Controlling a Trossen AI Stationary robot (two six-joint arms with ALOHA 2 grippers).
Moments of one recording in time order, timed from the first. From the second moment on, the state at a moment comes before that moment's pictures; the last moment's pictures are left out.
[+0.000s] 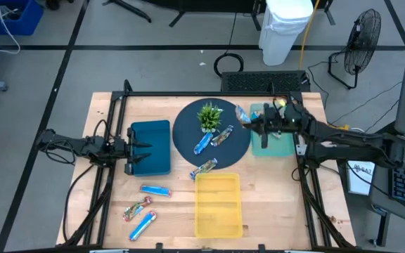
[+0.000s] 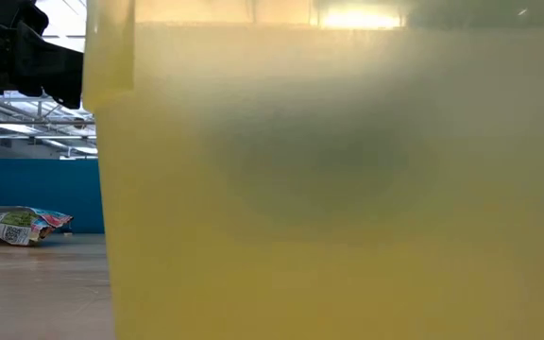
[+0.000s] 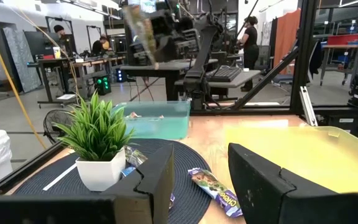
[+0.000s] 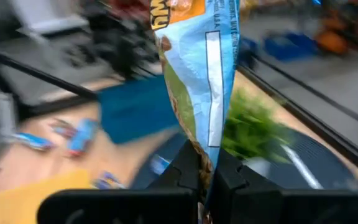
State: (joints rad) left arm -0.25 0.02 0.02 0.06 -0.29 0.04; right arm -0.43 0.82 0.50 0.09 -0.25 0.12
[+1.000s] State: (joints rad) left arm -0.25 0.02 0.02 0.06 -0.29 0.04; right arm -0.43 1.04 0.65 -1.00 0.02 0.42
